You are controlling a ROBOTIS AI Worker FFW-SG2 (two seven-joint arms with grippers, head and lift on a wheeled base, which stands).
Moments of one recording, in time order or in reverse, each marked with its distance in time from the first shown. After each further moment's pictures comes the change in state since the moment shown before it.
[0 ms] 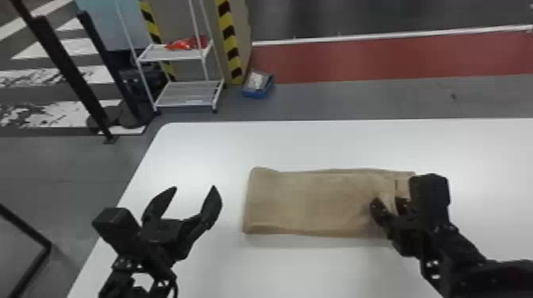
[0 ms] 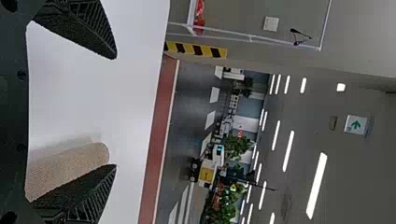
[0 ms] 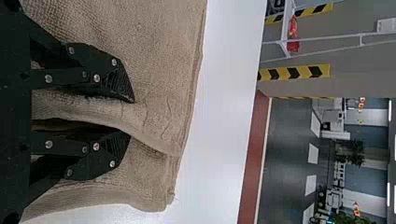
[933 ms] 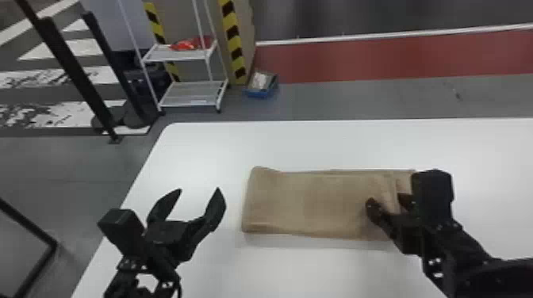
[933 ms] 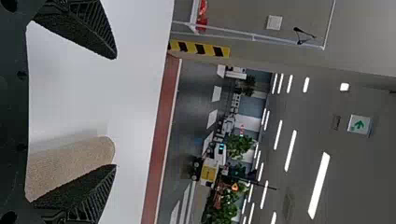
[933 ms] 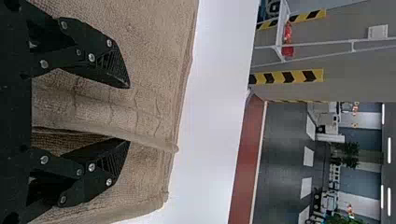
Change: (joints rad) left arm 0.000 0.006 0.000 0.015 0.010 -0.003 -0.007; right arm 0.005 0.003 0.017 -0.053 0.005 0.034 -0.002
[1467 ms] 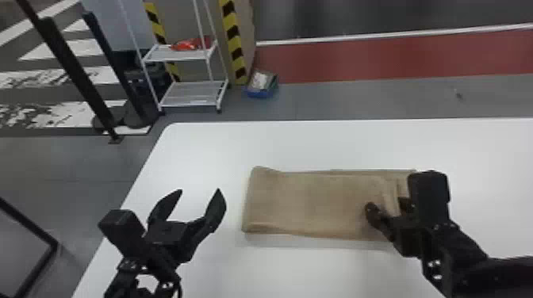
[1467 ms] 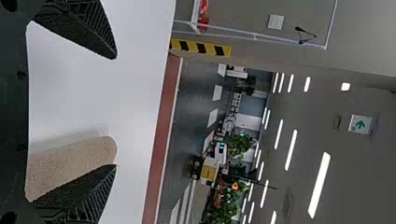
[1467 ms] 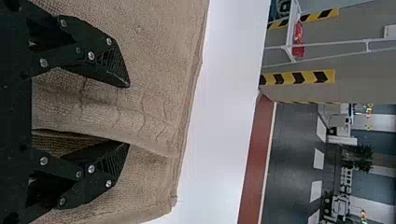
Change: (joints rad) left arm 0.000 0.003 0.002 0.009 0.008 -0.004 -0.008; right arm -0.004 0.000 0.009 -0.002 0.009 0.046 0.000
